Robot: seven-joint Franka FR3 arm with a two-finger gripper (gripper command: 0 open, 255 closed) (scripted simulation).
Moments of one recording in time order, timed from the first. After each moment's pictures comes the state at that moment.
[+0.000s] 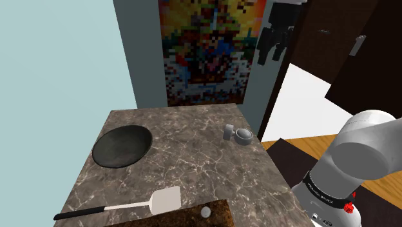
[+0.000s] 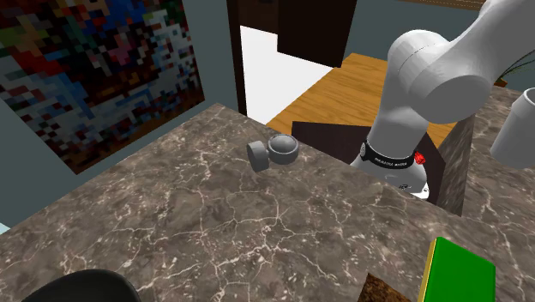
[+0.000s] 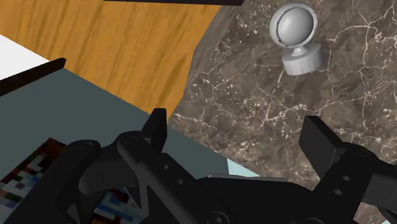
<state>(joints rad) 0.00 -0.76 0.00 -2.30 0.04 1.56 0.00</state>
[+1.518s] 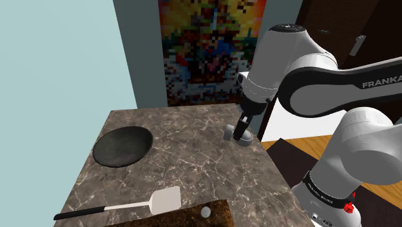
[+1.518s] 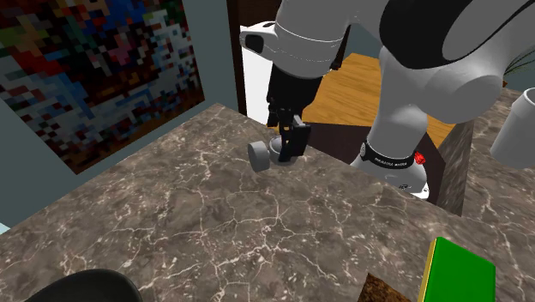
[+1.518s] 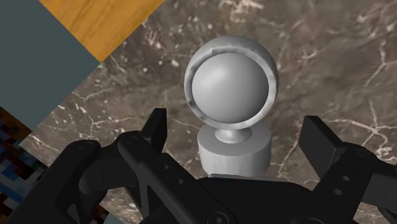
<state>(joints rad) 0.24 -0.88 0.30 -2.92 0.14 2.20 0.02</state>
